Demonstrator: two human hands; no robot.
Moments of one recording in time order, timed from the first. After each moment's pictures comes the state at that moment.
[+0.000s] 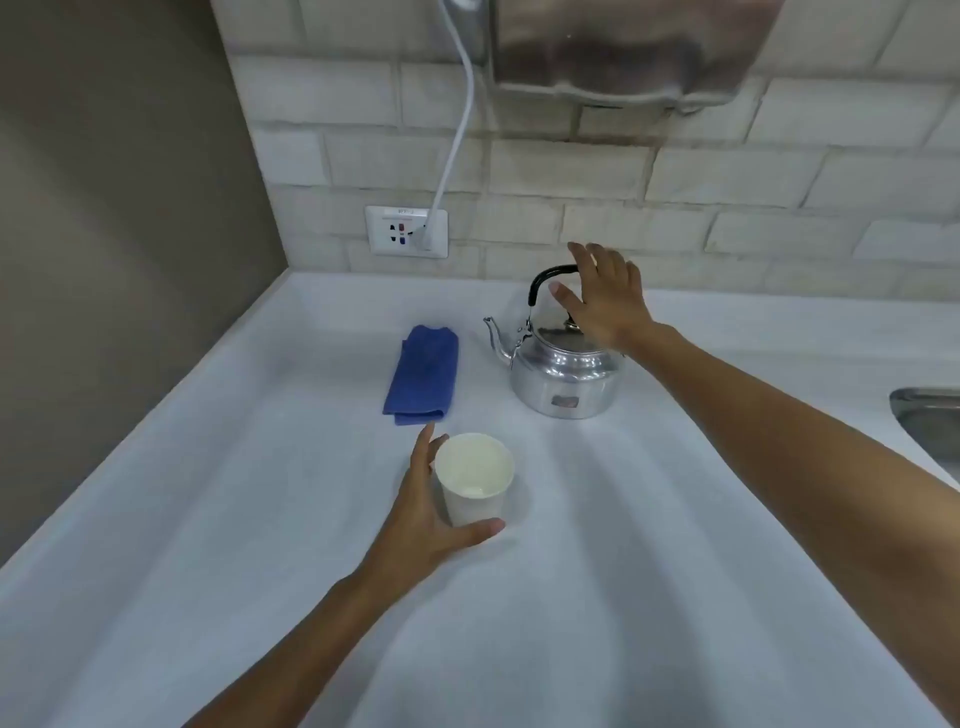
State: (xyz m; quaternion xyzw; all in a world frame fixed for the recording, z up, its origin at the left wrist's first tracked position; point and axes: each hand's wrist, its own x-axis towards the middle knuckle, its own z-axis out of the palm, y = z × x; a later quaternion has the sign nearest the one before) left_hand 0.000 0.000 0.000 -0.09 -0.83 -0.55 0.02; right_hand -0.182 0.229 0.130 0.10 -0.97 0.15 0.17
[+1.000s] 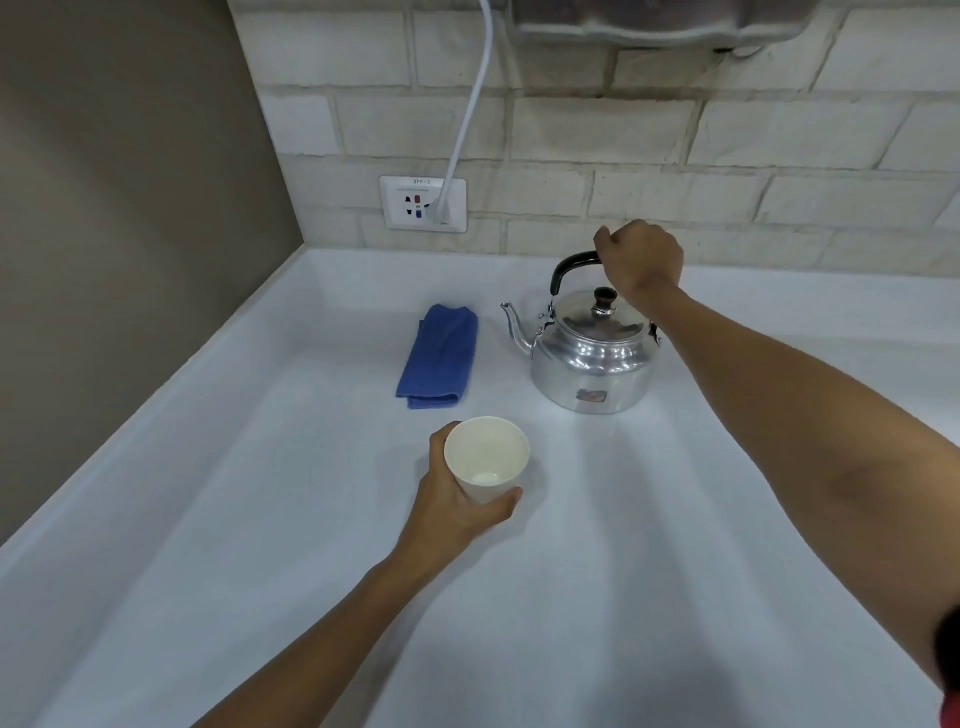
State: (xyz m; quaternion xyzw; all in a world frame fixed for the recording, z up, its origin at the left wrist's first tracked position) left_hand -0.015 0.024 -0.011 -0.02 -0.81 -0.59 0.07; right_hand -0.217 0.225 0.136 -0.02 -0.95 0.23 0.21
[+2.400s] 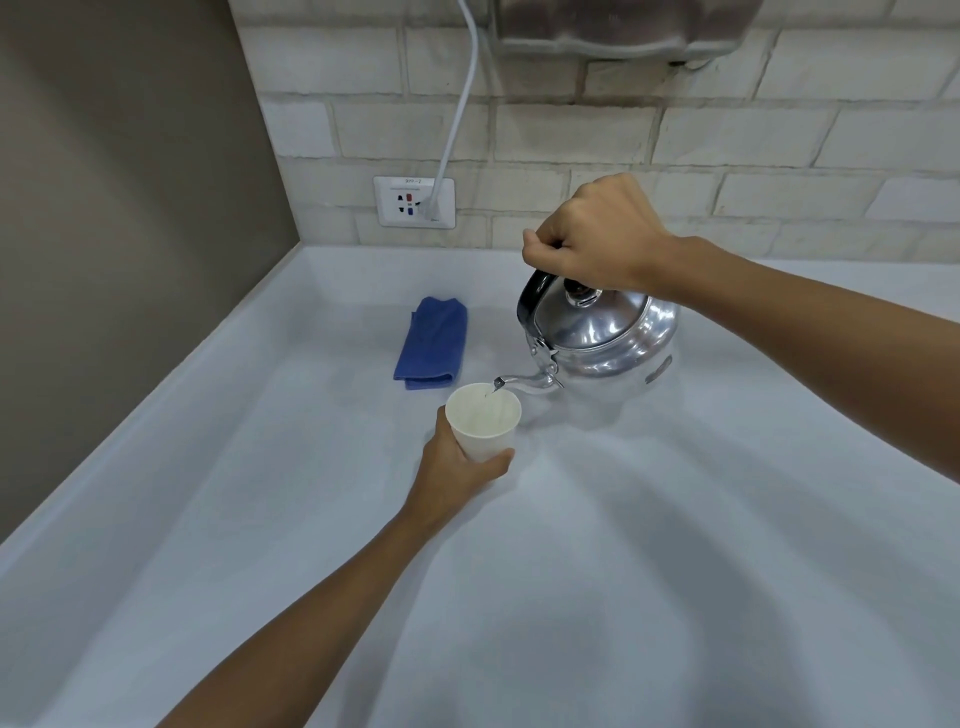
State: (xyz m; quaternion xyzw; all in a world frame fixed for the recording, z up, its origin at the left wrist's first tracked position) left_hand -0.015 0.024 -0.016 -0.01 -0.81 -0.59 0.06; right_hand -0.082 0.192 0.210 0.33 -0.90 -0.02 0.29
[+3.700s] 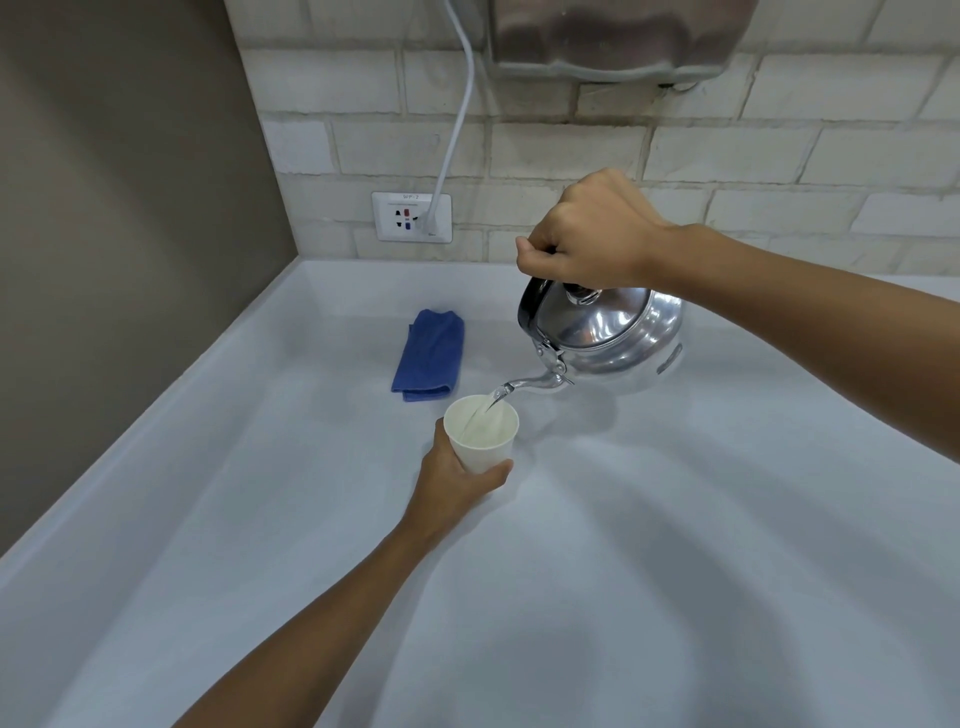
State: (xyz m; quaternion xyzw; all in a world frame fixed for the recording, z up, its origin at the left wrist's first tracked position) left_hand -0.017 0.024 -0.018 0.00 -0.81 -0.59 0.06; right_hand -0.073 0.190 0.231 0.37 -0.88 -0.09 0.27
